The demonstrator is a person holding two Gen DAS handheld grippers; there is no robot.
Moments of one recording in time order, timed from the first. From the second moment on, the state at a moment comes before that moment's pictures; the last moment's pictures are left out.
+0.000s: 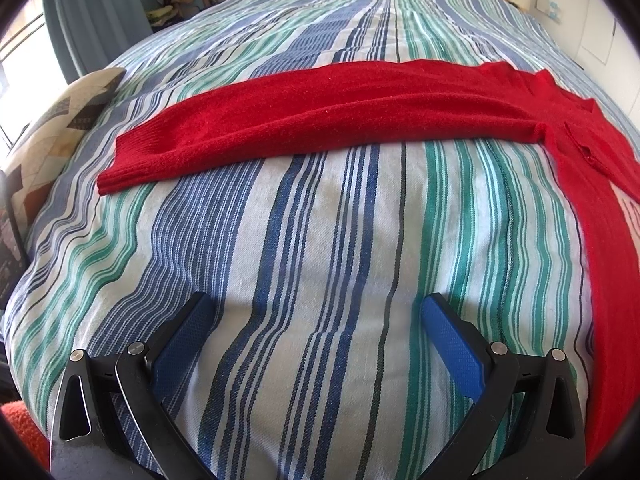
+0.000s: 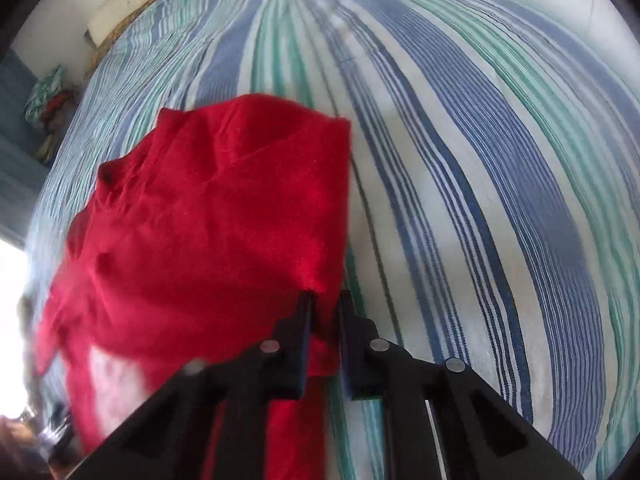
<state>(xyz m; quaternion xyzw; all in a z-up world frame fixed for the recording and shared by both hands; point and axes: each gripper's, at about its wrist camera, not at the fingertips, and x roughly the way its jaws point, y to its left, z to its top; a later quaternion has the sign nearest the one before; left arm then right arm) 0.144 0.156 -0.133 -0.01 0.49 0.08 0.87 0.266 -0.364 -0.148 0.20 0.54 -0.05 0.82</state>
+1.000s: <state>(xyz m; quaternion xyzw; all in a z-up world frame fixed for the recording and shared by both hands) 0.144 0.156 -0.132 0.00 0.49 0.08 0.87 0.168 -0.296 -0.061 0.08 0.42 0.01 0.90</state>
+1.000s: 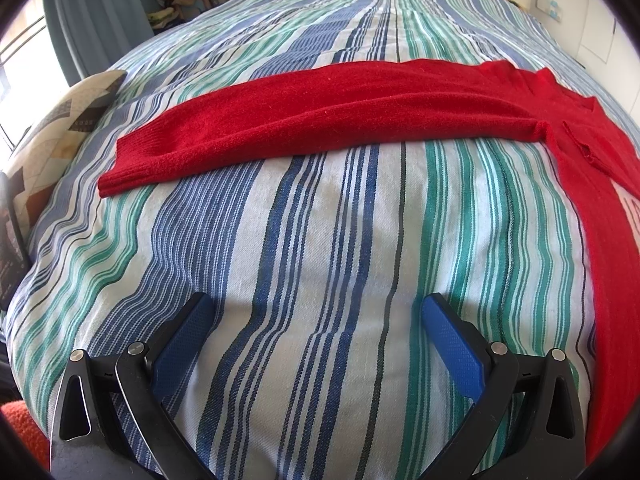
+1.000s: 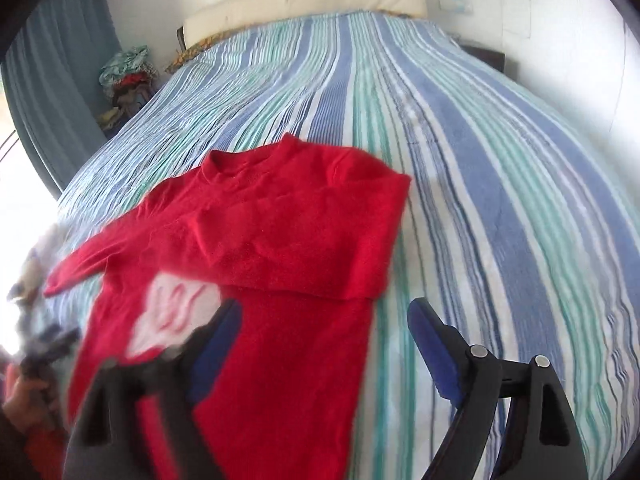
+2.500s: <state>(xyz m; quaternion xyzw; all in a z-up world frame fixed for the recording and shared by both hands) 0.141 0.151 -0.132 0.00 0.48 0.09 0.87 0.073 -0.274 -0.085 0.05 0.36 -0.04 0.93</state>
